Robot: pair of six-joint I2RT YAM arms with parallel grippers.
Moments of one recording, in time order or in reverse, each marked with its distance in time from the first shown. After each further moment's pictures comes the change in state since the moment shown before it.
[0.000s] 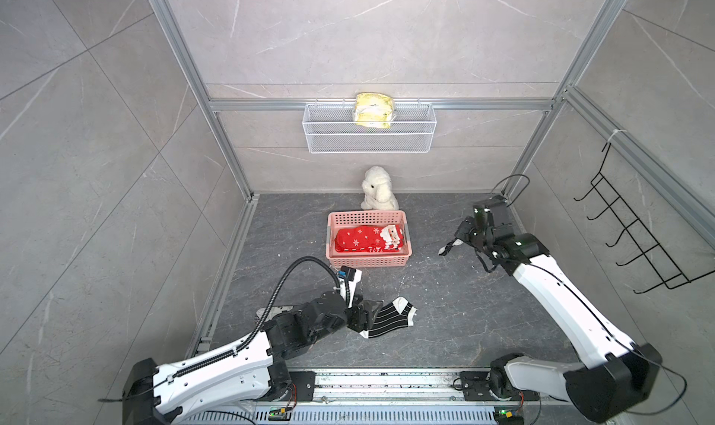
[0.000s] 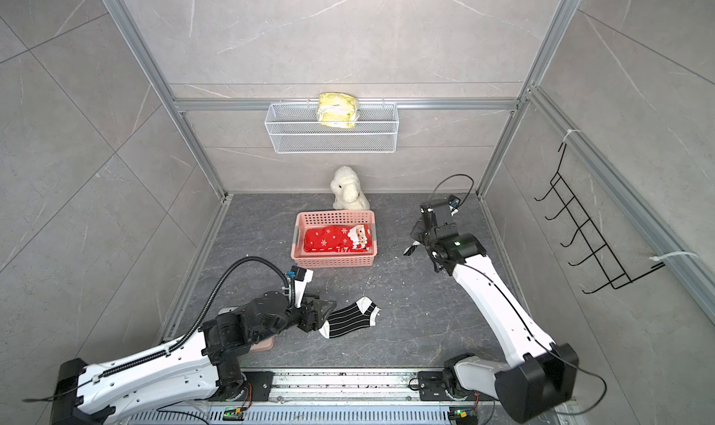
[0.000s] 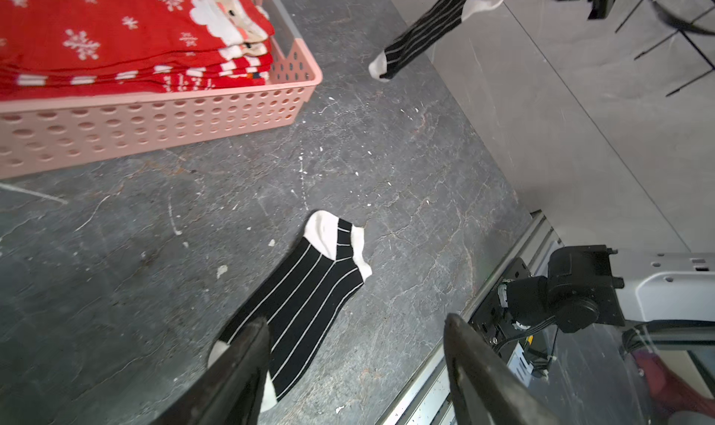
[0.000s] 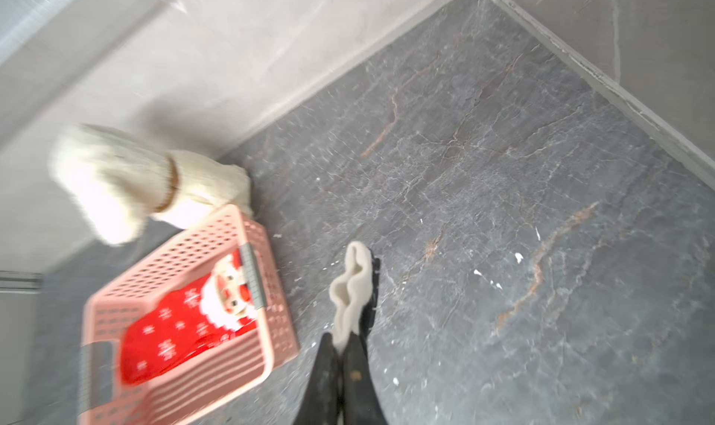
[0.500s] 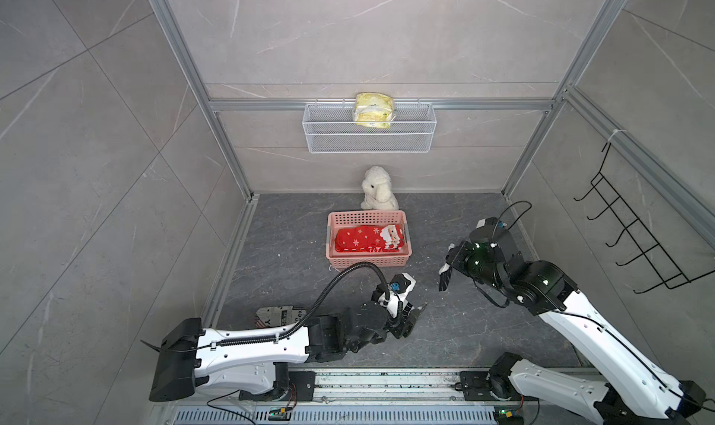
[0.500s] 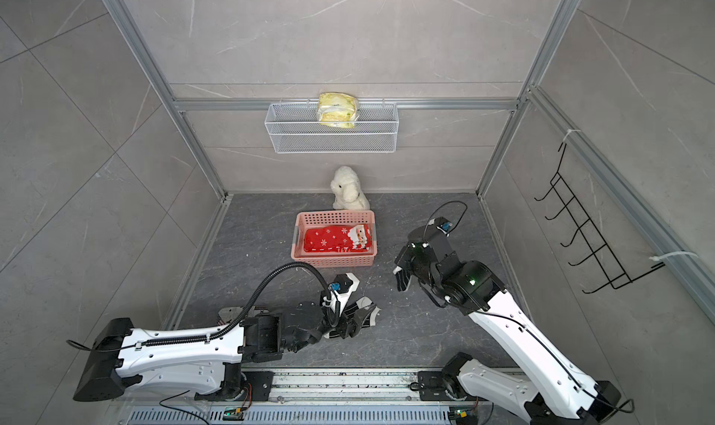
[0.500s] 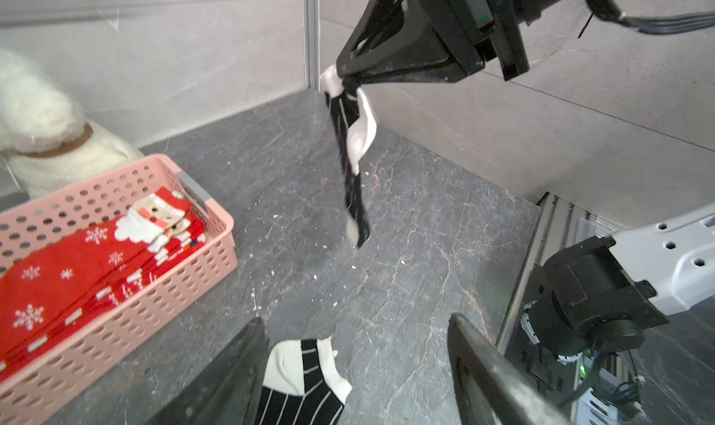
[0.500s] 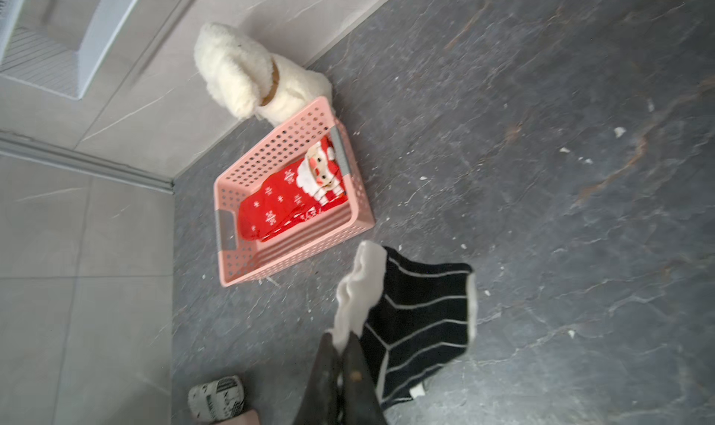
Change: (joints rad) left arm -0.222 0.297 0.164 0.354 -0.243 0.441; right arm 0.364 -0.196 0.001 -0.195 -0.010 0.290
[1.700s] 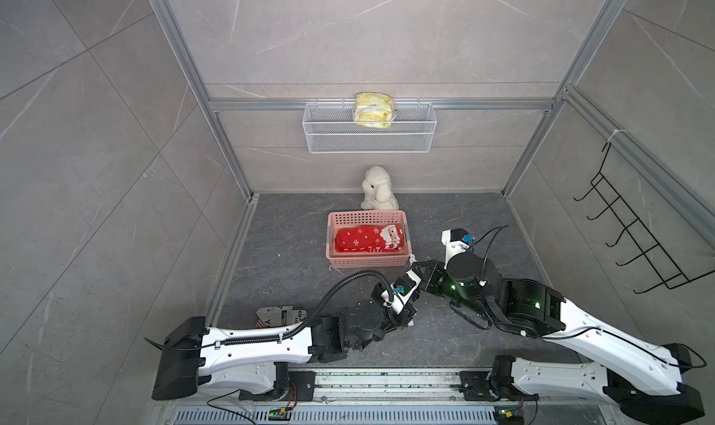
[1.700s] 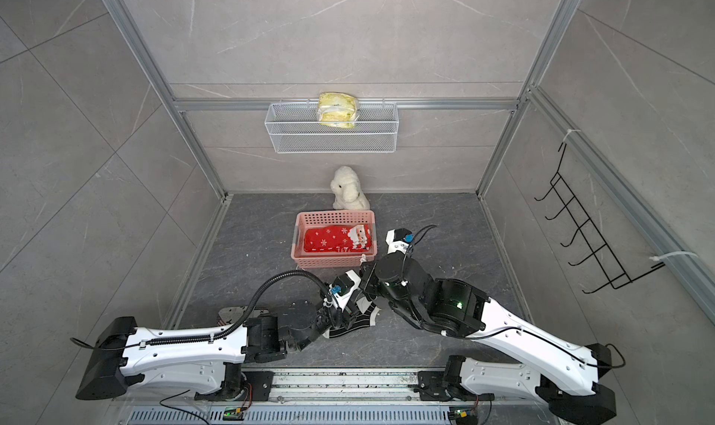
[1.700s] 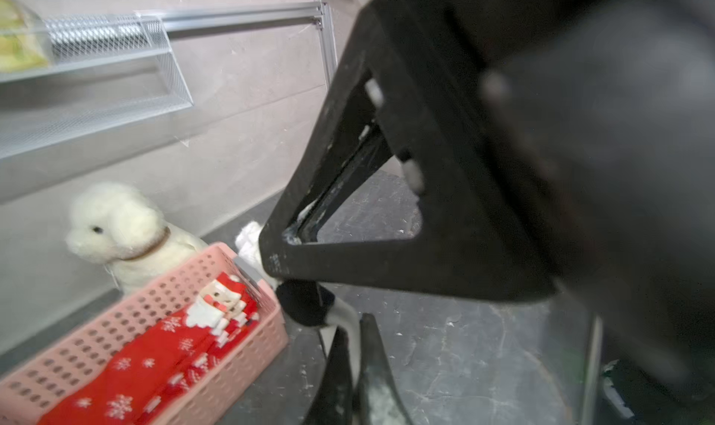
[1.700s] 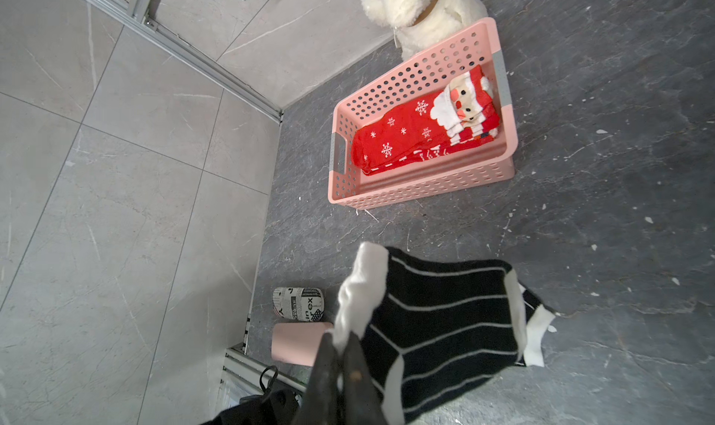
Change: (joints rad) left arm -0.003 0.000 0.000 0.165 -0.093 0.229; right arm 0.416 0.033 0.013 0.169 0.123 0.052
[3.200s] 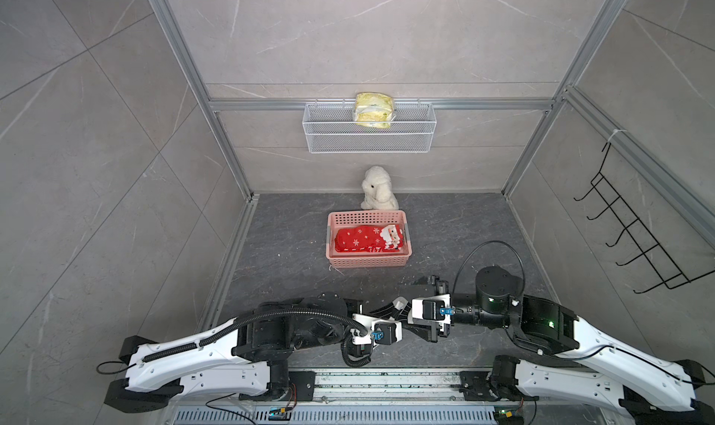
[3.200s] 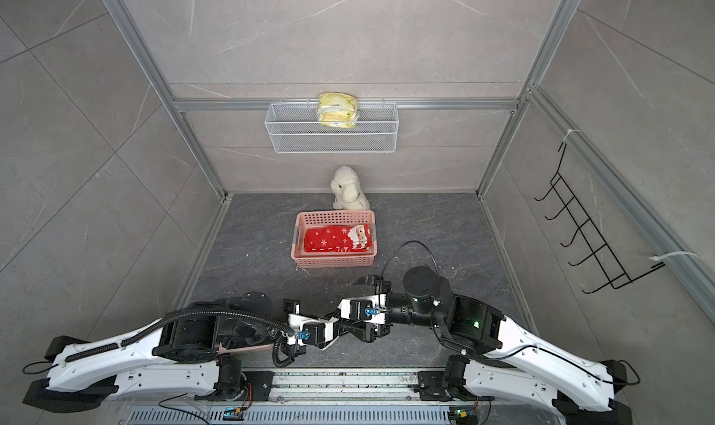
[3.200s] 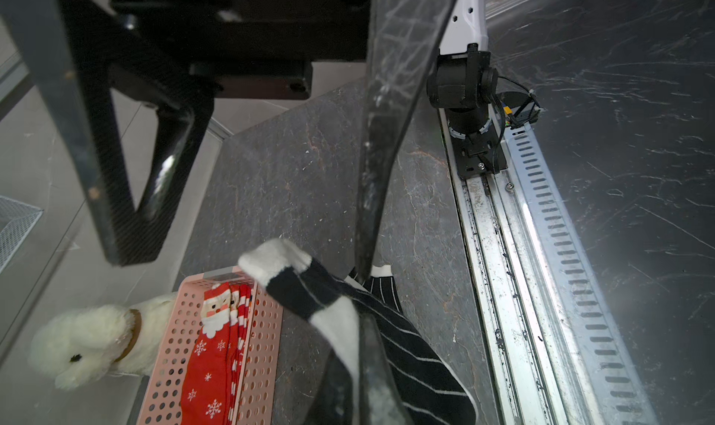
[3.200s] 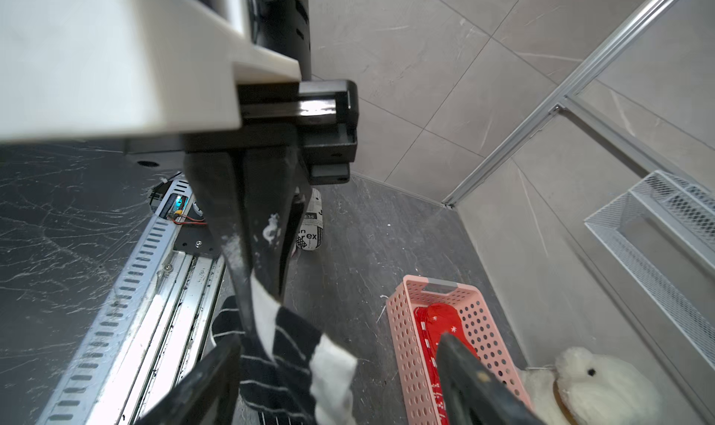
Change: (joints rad) left arm 0.000 -0.280 0.290 -0.977 0.460 0.481; right arm 0.002 -0.162 -0.209 0.287 -0.642 -1.633
